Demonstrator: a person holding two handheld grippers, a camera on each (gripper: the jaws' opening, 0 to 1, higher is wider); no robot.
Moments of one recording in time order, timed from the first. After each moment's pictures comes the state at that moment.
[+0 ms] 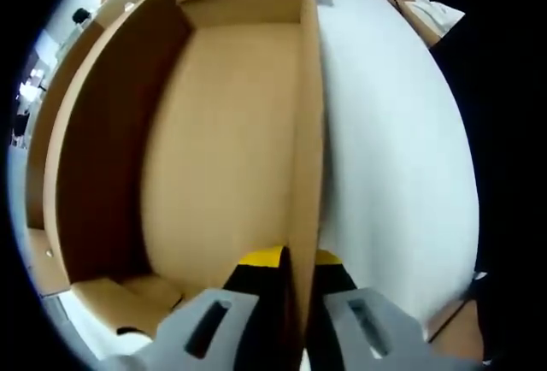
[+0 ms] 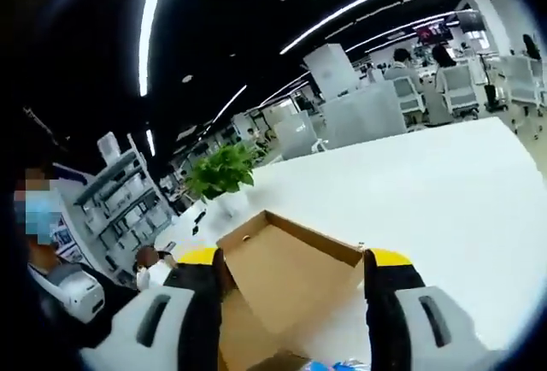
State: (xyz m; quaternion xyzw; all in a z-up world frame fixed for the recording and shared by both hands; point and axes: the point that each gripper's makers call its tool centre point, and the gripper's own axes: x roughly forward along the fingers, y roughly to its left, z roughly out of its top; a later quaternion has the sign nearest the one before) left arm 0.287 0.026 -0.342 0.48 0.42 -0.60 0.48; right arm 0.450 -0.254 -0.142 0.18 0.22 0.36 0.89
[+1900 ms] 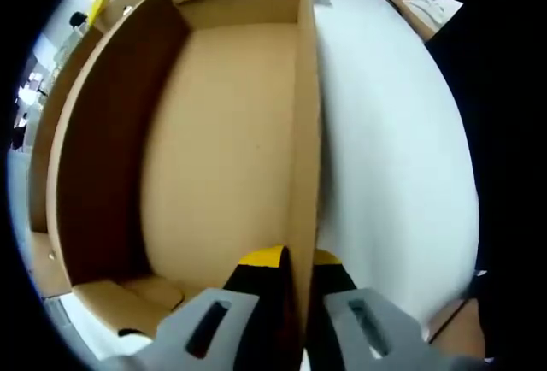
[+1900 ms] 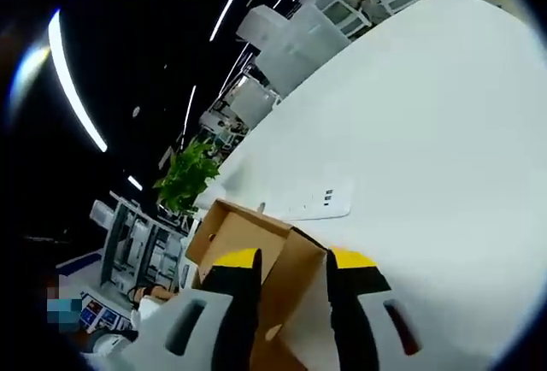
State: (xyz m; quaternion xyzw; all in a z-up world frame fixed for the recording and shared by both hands) left arm 0.284 0.027 -0.342 0.48 0.42 -0.60 0.48; right arm 0.485 -0.231 -0.259 0.32 0.39 0.30 0.81
